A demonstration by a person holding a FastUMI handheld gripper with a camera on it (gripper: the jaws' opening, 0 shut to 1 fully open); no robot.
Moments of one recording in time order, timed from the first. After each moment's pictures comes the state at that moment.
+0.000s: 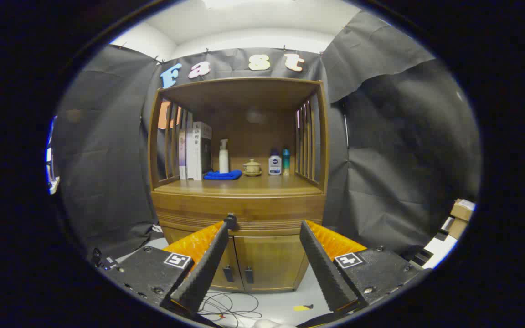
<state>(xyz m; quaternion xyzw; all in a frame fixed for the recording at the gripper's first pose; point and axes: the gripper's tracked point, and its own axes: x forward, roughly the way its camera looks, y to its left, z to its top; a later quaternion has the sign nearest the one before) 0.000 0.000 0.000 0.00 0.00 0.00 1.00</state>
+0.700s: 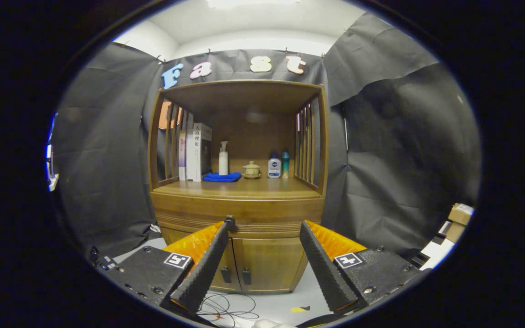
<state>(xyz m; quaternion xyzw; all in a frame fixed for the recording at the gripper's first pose) 0.002 0.001 0.004 0.00 -0.01 0.00 1.00</state>
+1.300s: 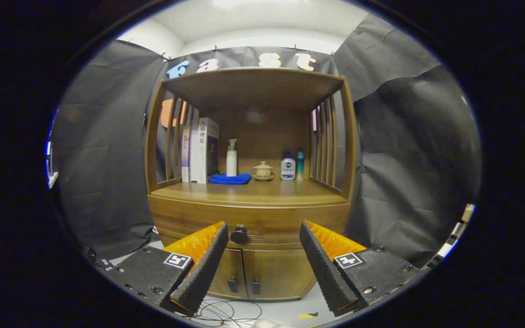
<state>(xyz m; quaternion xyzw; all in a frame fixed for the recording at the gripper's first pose) 0.098 0.052 -0.002 -0.01 -0.01 0.03 1.00</state>
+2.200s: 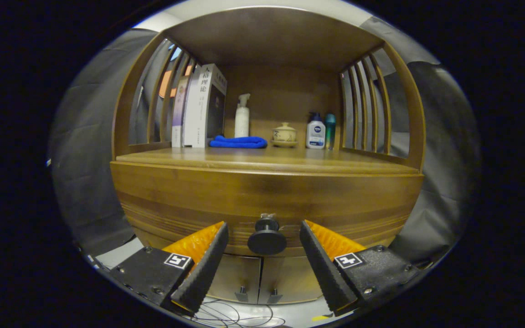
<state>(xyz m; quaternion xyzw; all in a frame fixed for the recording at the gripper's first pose) 0.243 0.103 -0.092 -0.02 0.06 0.03 1.00</state>
